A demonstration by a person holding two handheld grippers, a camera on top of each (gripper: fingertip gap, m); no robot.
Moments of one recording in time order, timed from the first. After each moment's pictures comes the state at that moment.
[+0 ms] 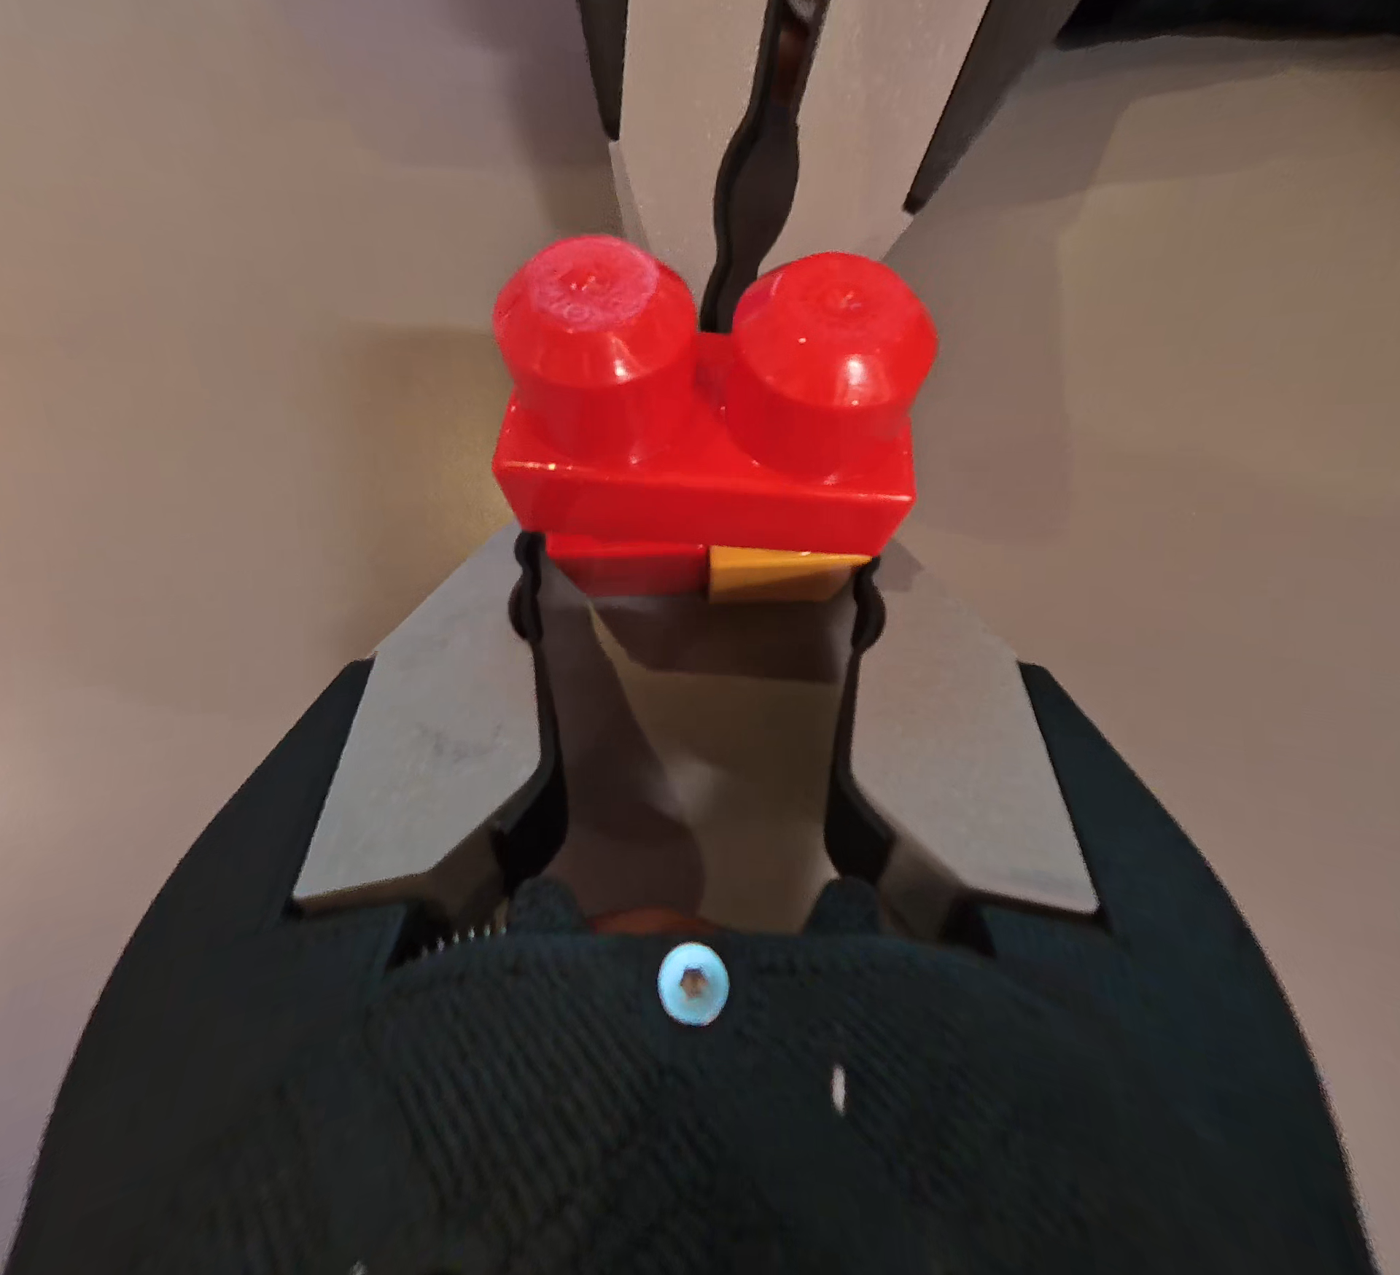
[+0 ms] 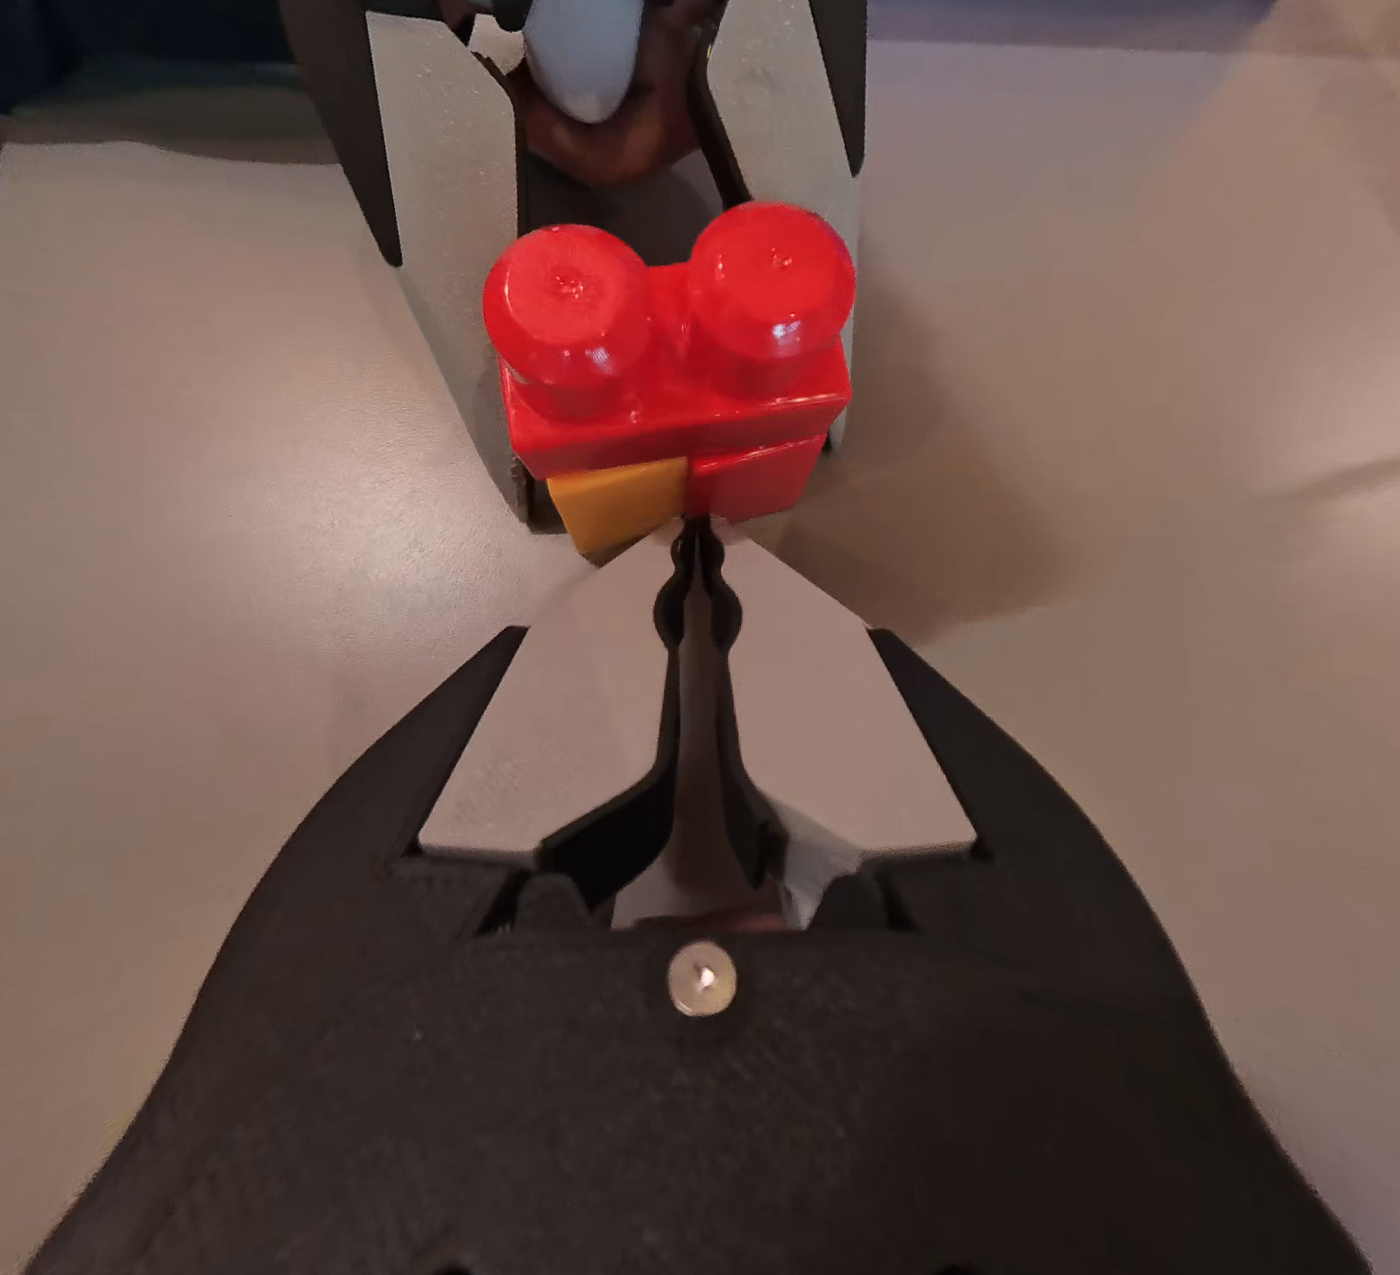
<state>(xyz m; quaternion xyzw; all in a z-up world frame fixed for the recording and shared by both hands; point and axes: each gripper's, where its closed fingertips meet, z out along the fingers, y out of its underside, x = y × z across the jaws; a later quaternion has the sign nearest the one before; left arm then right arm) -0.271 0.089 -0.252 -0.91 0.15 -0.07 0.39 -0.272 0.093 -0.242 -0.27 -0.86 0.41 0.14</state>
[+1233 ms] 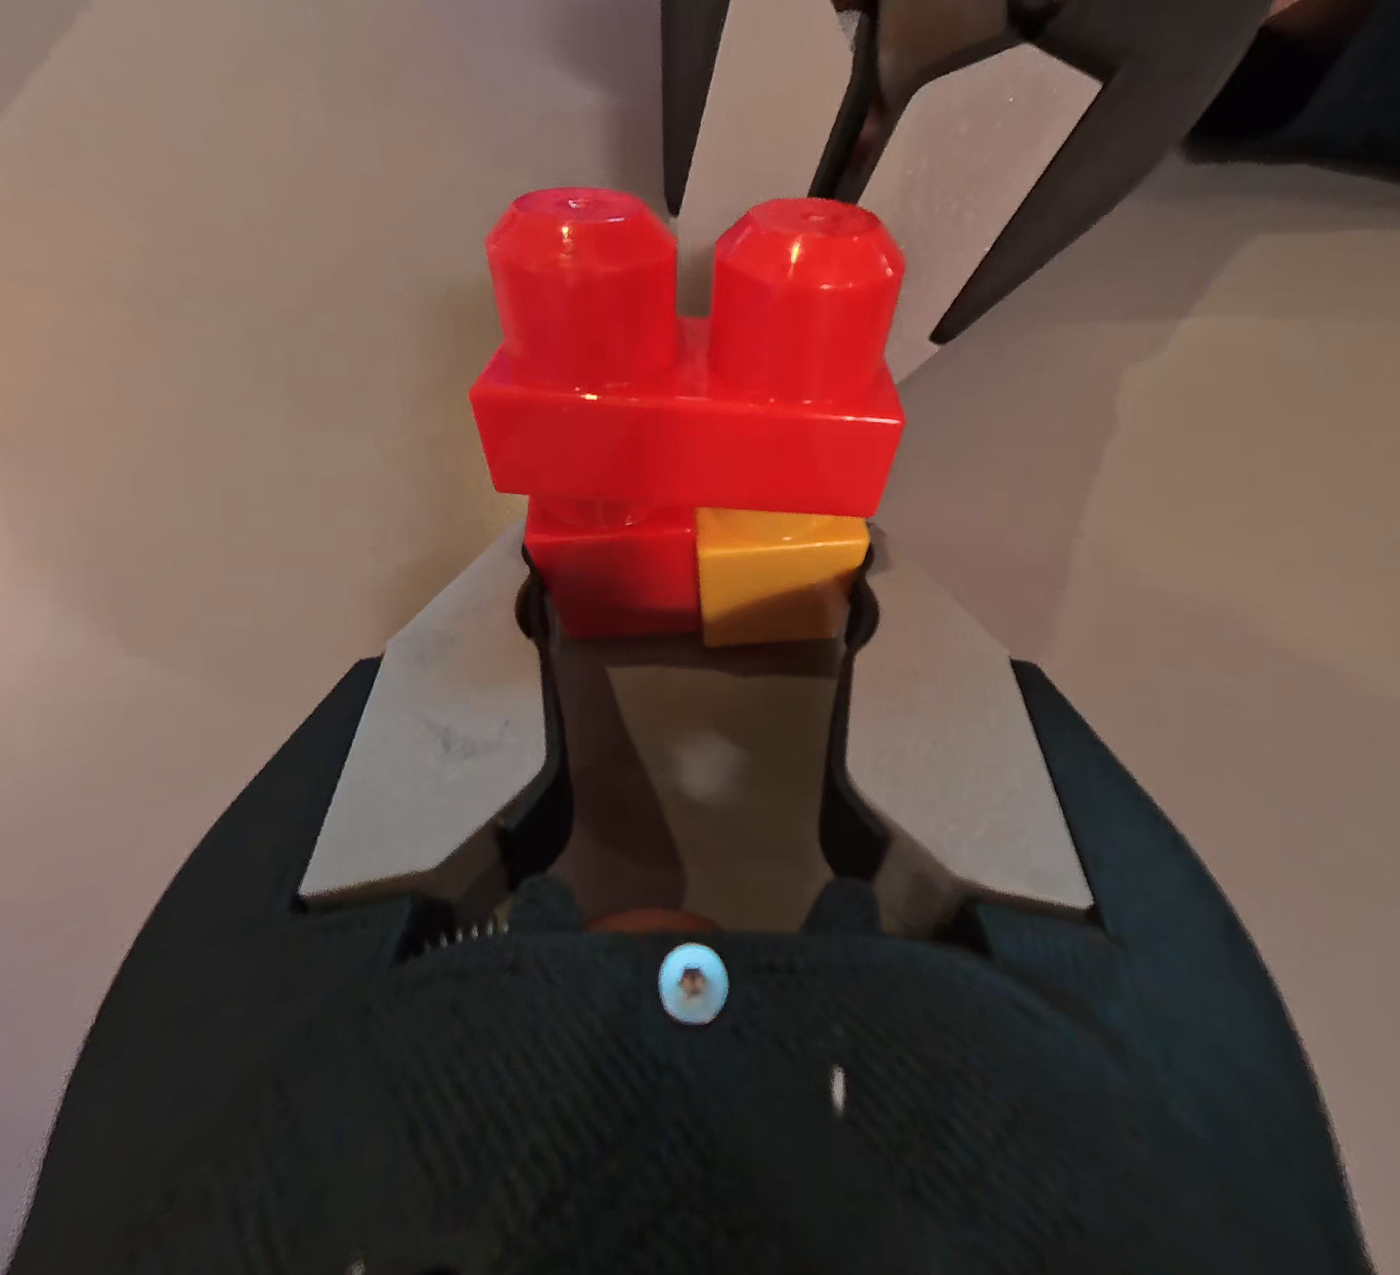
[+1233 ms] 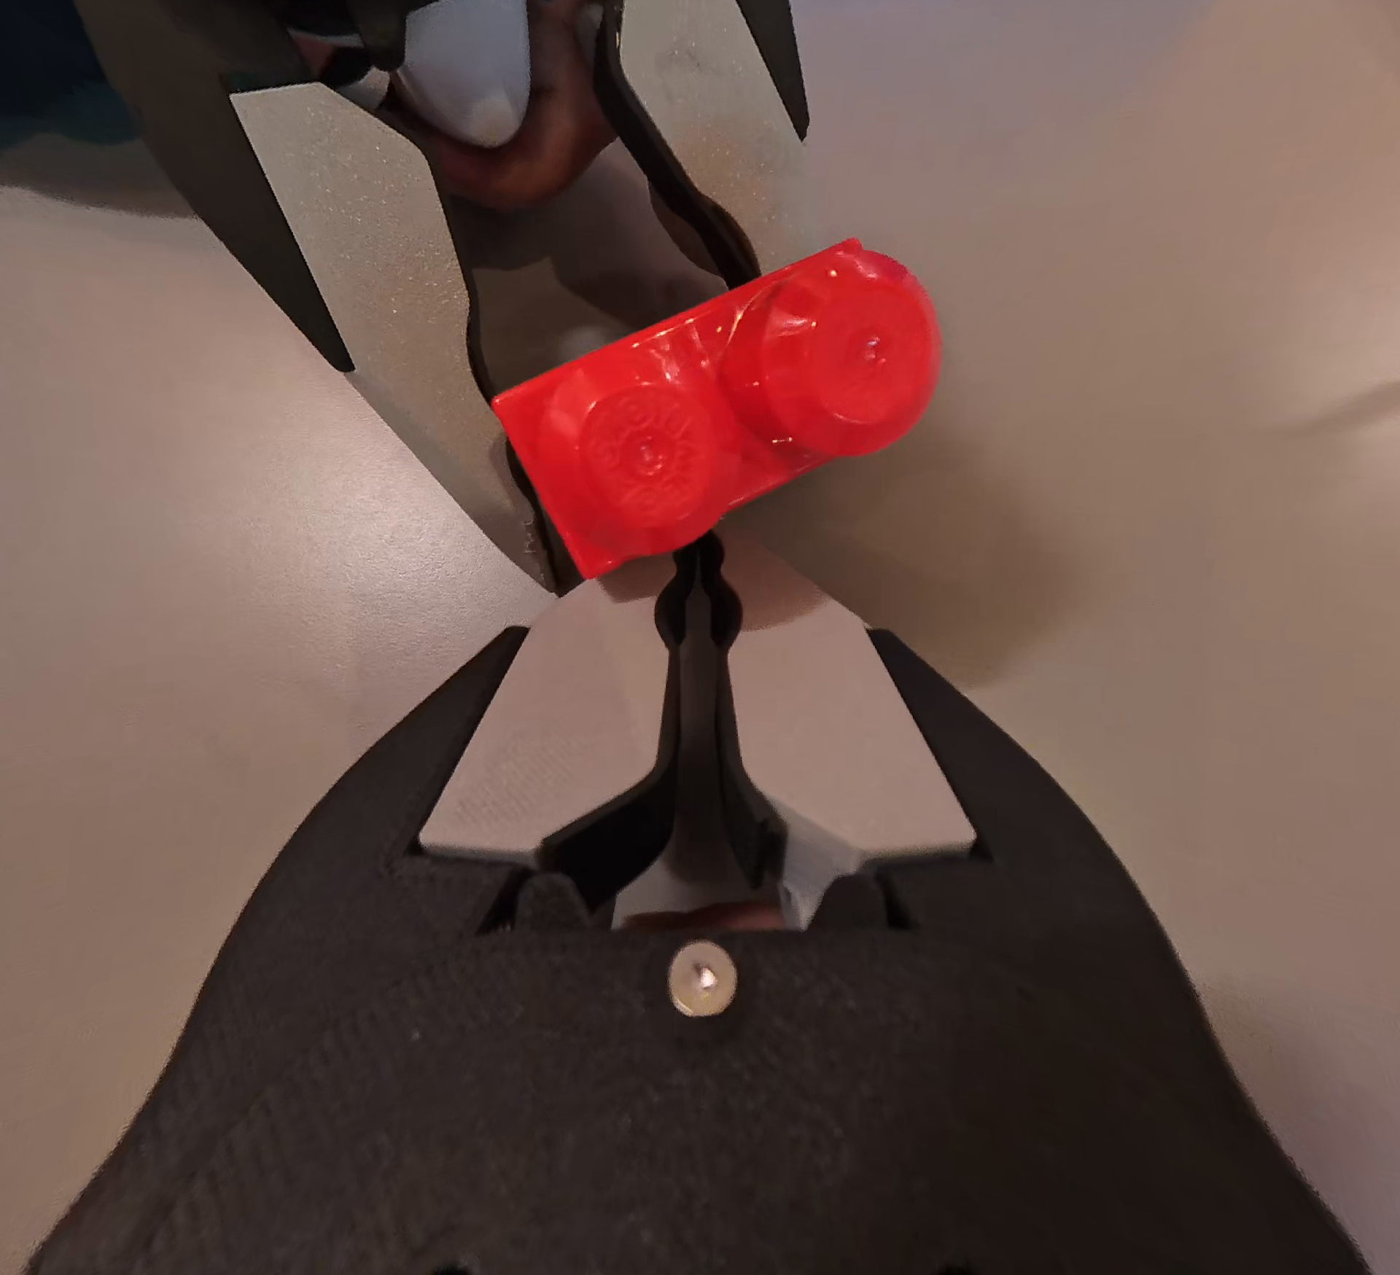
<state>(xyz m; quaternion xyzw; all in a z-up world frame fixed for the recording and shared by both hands) -0.271 0.106 -0.251 -0.92 0.05 -0.03 0.40 -0.274 0.099 -0.250 -0.30 -0.86 0.39 0.12</state>
